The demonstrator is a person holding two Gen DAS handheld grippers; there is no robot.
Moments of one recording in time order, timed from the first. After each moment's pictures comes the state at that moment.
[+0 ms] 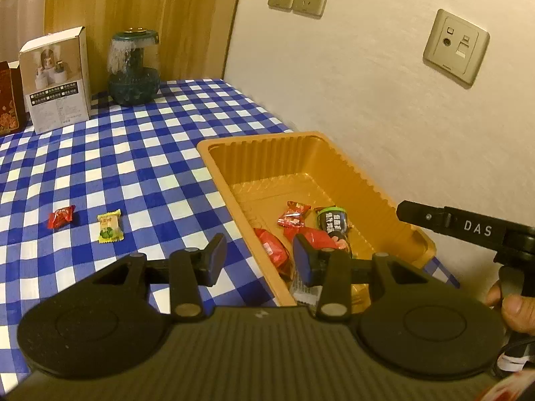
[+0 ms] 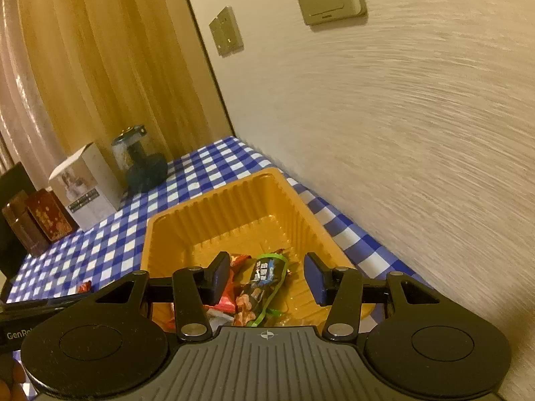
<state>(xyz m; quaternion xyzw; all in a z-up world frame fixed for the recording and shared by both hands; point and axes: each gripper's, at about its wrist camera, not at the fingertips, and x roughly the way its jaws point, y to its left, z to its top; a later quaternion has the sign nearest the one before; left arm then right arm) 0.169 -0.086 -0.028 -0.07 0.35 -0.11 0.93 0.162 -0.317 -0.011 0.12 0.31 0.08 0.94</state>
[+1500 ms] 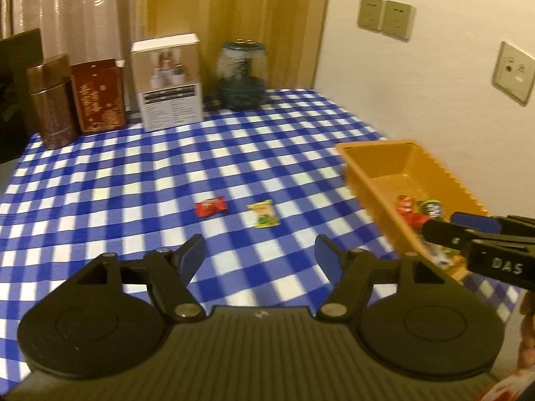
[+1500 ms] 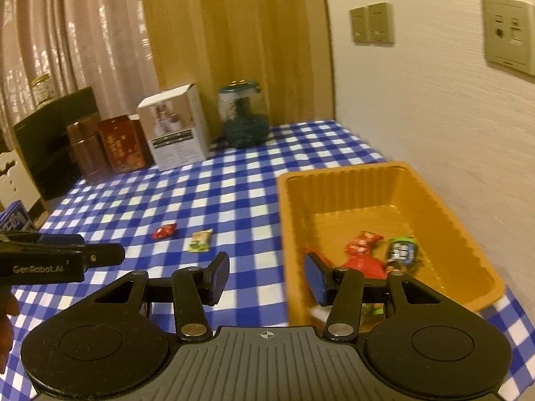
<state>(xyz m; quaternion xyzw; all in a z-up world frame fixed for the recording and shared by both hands) 0.117 0.047 -0.014 -0.04 0.34 0.00 0.94 0.123 -0.173 -0.011 0.01 0.31 0.20 0.93</state>
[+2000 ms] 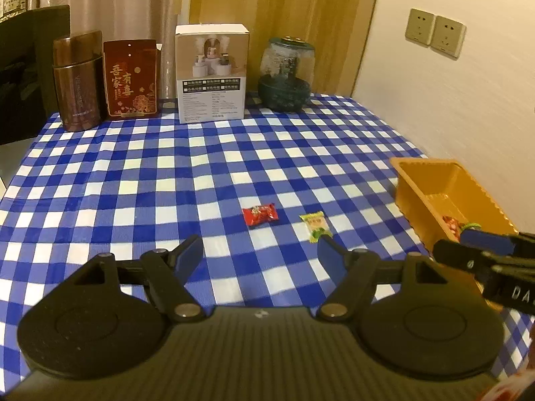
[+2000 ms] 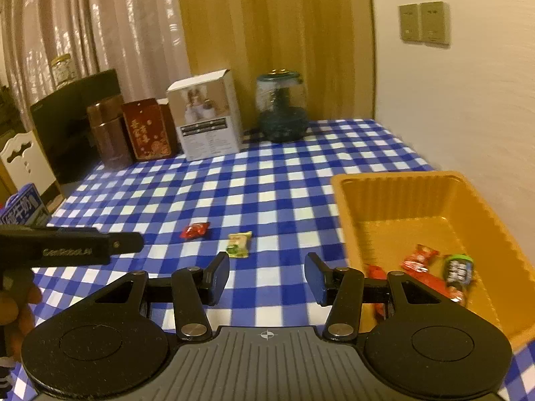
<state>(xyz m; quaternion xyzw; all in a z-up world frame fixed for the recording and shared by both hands) 0.144 0.099 -0.038 -0.08 0.34 0.04 0.94 0.148 -0.112 -0.026 -0.01 0.32 0.24 0.92</state>
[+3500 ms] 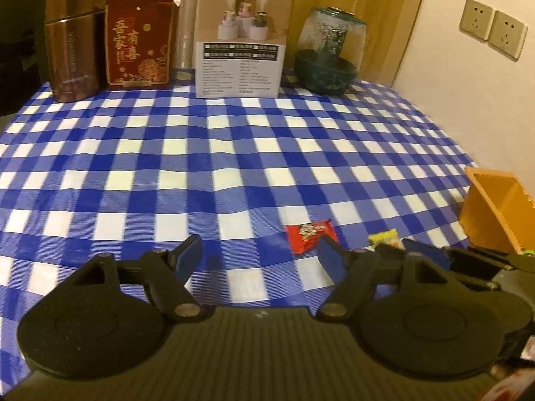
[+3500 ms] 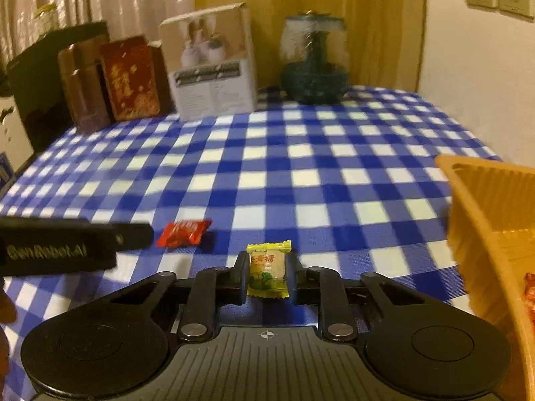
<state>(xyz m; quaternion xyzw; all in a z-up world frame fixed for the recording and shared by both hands) 0.226 0.138 -0.101 -0.12 0.36 0.06 0.92 0.243 -0.017 -0.112 -0.05 0.35 0.23 0.91</state>
